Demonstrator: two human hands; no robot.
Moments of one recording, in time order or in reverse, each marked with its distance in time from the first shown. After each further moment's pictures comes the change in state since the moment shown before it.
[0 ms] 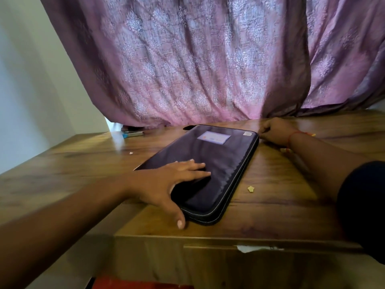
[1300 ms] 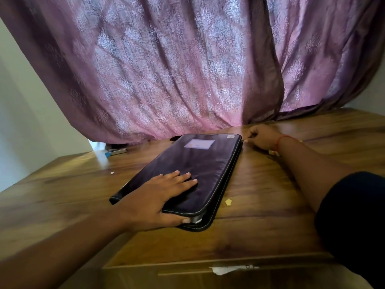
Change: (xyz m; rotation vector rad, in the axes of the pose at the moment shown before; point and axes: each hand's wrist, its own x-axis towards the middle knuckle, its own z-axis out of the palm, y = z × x) left_hand 0.028 0.016 0.018 0.111 0.214 -0.102; right_hand 0.006 0.033 -0.007 0.229 -0.013 -0.007
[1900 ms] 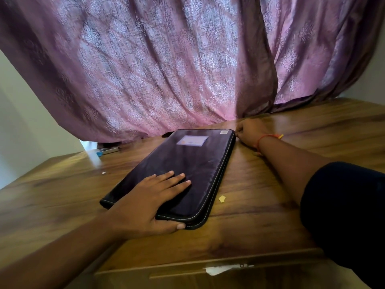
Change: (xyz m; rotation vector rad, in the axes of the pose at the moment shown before) left_hand 0.002 -0.002 0.015 0.087 0.081 0.047; right_hand 0.017 -0.002 0.022 -0.321 0.141 0.014
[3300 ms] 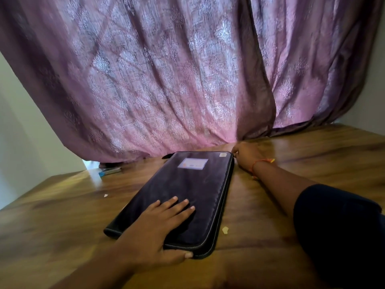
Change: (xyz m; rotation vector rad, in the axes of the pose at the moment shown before) left_hand 0.006 0.008 -0.006 0.045 -0.118 -0.088; right_hand 0.020 -0.002 0.015 0.086 0.027 -0.019
